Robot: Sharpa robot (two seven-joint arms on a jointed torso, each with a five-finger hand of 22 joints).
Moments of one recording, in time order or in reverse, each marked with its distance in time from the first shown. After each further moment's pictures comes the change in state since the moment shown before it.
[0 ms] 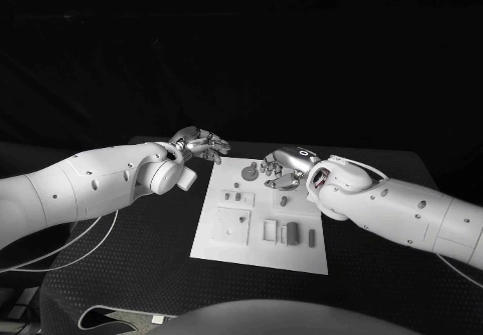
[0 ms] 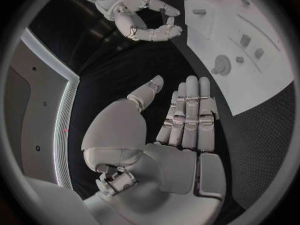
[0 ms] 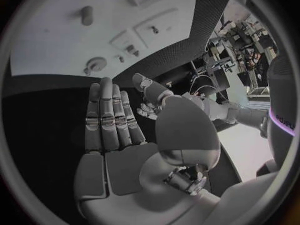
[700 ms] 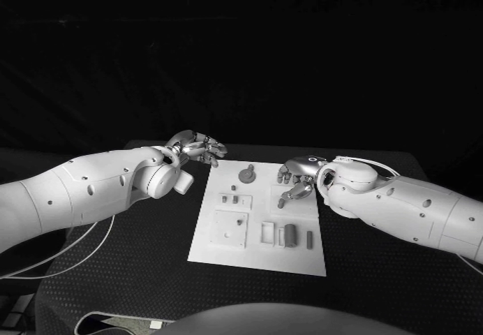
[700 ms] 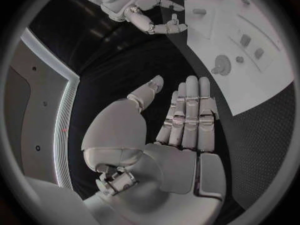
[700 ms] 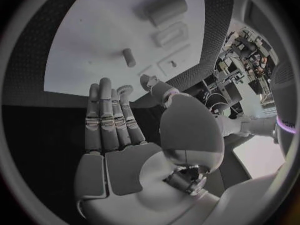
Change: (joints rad) left arm 0.000 0.004 0.000 -0.003 0.001 0.000 0.002; left_hand 0.000 0.000 0.000 0.000 0.000 0.000 0.000 0.004 -0.001 0.000 0.000 0.000 0.000 0.000 0.000 0.000 0.003 0.000 0.000 0.000 0.000 0.000; right arm -0.009 -0.028 -0.014 -0.059 -0.054 0.191 -0.073; right_hand -0.030 -0.085 0.027 0.145 0.000 -0.076 -0.049 -0.011 -0.012 -0.101 0.031 -0.050 -0.038 -0.011 0.025 0.014 0.008 0.000 -0.004 0.004 0.017 0.000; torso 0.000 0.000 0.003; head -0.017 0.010
